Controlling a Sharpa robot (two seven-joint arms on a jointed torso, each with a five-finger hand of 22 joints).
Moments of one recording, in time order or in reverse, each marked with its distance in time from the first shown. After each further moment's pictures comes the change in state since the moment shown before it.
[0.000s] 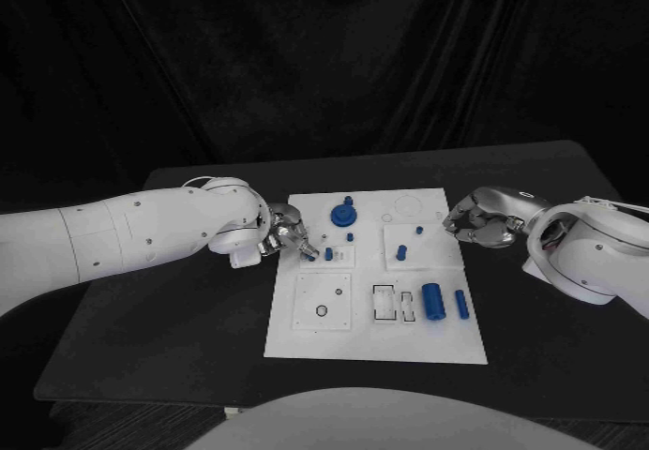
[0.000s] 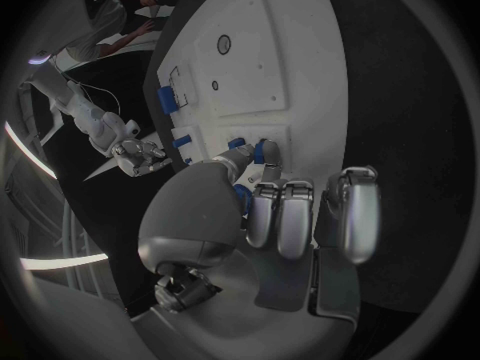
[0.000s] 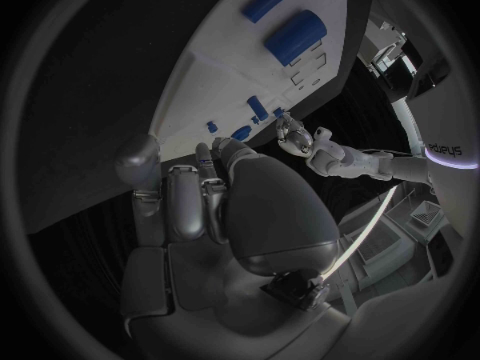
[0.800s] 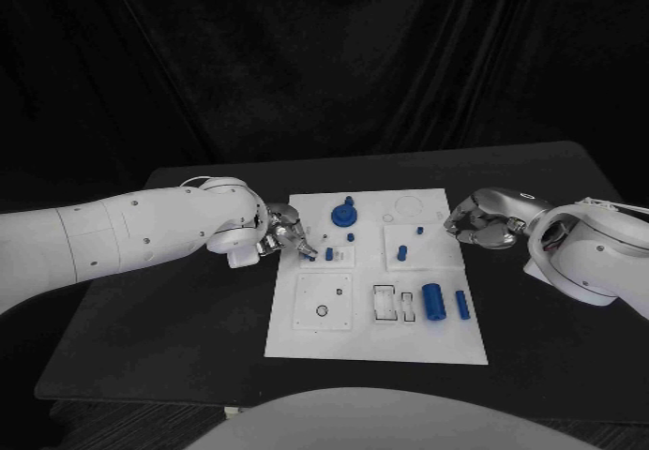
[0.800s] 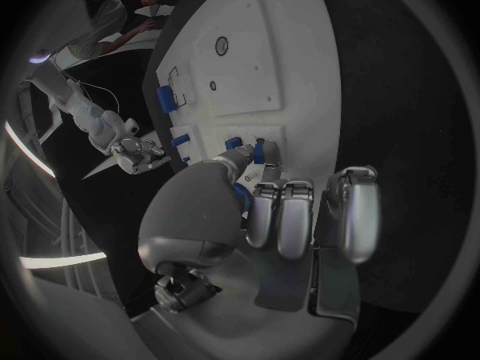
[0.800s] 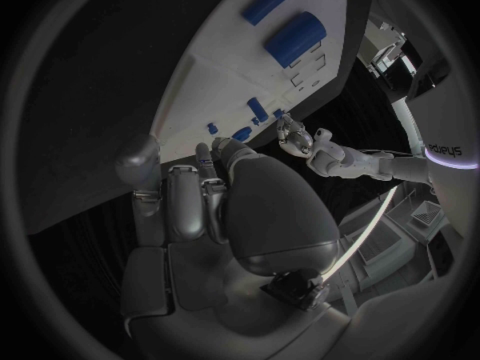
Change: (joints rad) left arm 0.000 -0.011 0.000 0.003 0.004 0.001 -0.006; left_hand 0.000 0.000 0.000 0.000 0.001 -0.004 0.004 -0.004 -0.003 0.000 0.000 0.000 0.000 0.000 0.000 0.000 0.000 0.000 0.000 0.000 -0.003 0.000; right arm -0.002 0.000 0.000 -0.001 0.000 0.005 -0.001; right_hand 0.000 0.000 0.004 -0.004 0.000 0.000 0.000 0.000 0.000 0.000 0.000 0.000 0.000 0.000 0.000 0.000 -0.003 0.000 0.000 0.000 0.000 0.000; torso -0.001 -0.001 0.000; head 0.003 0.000
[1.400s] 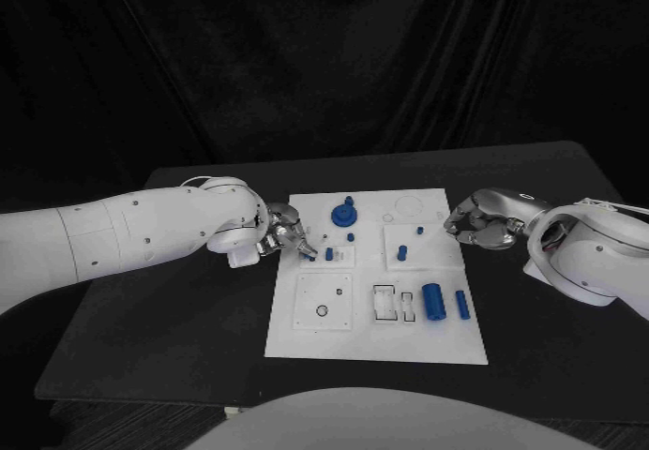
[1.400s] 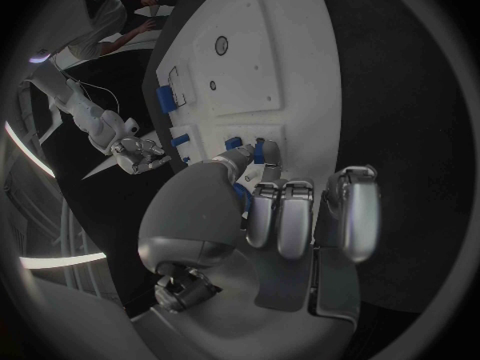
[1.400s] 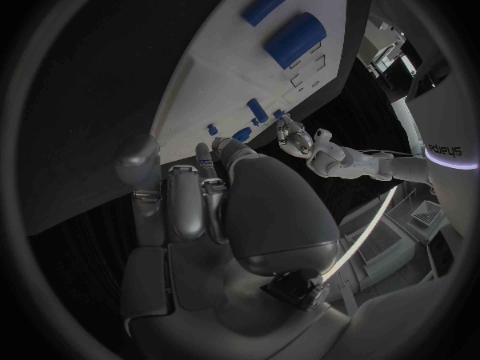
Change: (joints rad) left arm 0.000 0.003 0.000 -0.003 0.000 0.002 0.000; left_hand -0.002 -0.001 0.000 0.000 -0.024 0.000 0.000 -0.006 -0.003 0.000 0.000 0.000 0.000 0.000 0.000 0.000 0.000 0.000 -0.003 0.004 0.000 0.000; right arm -0.001 0.001 0.000 -0.001 0.000 0.002 0.000; right_hand 0.000 0.000 0.000 0.000 0.000 0.000 0.000 0.000 0.000 0.000 0.000 0.000 0.000 0.000 0.000 0.000 0.000 0.000 0.000 0.000 0.000 0.000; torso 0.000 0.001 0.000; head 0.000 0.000
